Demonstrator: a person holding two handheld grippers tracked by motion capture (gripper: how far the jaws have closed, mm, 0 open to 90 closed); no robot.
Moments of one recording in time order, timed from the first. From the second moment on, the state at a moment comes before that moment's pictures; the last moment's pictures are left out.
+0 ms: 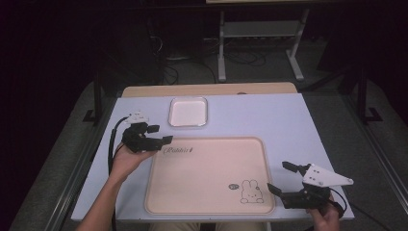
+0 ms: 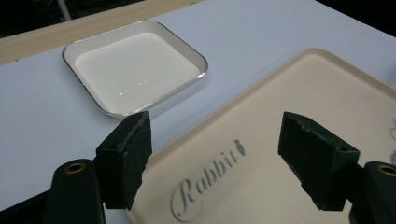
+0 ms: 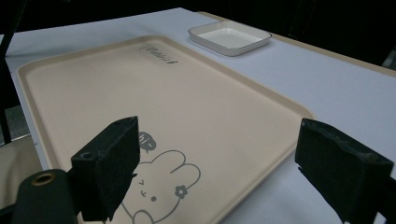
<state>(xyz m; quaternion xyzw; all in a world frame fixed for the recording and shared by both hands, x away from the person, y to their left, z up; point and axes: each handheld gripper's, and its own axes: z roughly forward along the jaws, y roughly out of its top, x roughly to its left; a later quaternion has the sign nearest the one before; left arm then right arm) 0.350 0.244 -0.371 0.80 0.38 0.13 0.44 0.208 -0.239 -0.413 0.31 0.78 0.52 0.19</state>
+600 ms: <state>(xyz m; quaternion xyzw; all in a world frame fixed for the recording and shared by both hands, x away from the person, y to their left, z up) 0.419 0.238 -0.370 0.80 0.44 0.11 0.39 0.207 -0.239 -0.412 0.31 0.78 0.51 0.20</state>
